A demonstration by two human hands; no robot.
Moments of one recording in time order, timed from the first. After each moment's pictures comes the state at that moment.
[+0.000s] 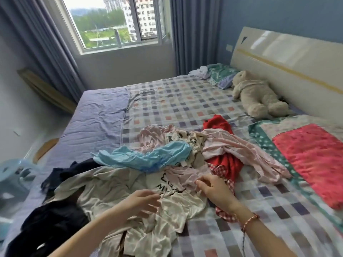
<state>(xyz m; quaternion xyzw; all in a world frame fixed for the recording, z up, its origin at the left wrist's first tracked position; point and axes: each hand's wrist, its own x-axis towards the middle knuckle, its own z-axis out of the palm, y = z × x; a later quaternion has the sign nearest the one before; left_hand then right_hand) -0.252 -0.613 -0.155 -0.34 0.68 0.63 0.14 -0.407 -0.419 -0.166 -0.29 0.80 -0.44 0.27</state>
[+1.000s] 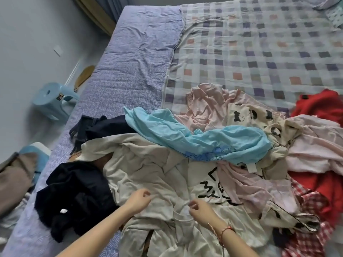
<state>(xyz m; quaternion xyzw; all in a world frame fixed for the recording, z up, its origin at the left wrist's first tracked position) -0.245 -0.846 -0.381 -0.54 0.70 0.40 0.25 -0.409 -0.683 -0.415 -0.23 0.75 -0.19 0.59</state>
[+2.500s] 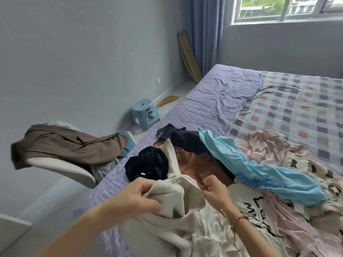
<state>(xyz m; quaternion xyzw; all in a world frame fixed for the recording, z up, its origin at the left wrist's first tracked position) -0.070 -0.673 -0.051 -0.43 0.65 0.61 -0.13 -0.289 -0.687 -0.218 -0.50 0.73 -0.27 0.39</state>
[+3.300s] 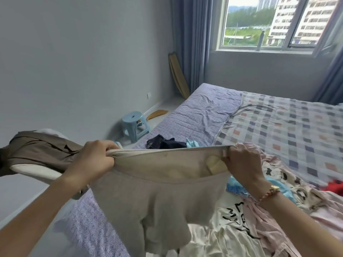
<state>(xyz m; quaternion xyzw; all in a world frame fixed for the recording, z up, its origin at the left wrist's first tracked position) -0.024 -0.696 0.008 -0.63 0.75 0.12 -0.19 -0.361 -0.666 -0.081 -0.64 0.75 -0.15 -0.13</state>
